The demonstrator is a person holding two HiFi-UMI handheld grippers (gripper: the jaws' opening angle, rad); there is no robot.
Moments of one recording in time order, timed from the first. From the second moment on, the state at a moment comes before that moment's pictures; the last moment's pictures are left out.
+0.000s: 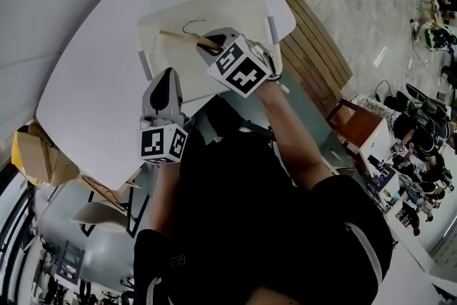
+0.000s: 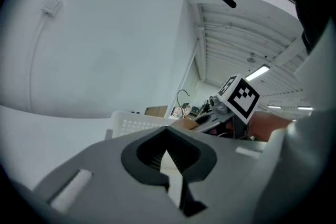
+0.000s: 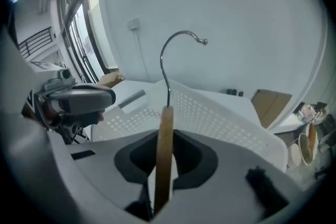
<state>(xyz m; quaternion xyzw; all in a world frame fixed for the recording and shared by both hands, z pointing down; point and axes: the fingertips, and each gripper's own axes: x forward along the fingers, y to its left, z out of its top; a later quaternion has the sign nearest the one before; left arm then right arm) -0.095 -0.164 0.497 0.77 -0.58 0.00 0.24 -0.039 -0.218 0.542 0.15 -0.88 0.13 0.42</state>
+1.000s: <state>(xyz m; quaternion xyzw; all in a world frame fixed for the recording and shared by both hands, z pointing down) -0.094 -0.166 0.502 0.77 -0.59 0.01 0.25 -0.050 -0.224 0.563 0.14 -0.87 0.15 0.44</state>
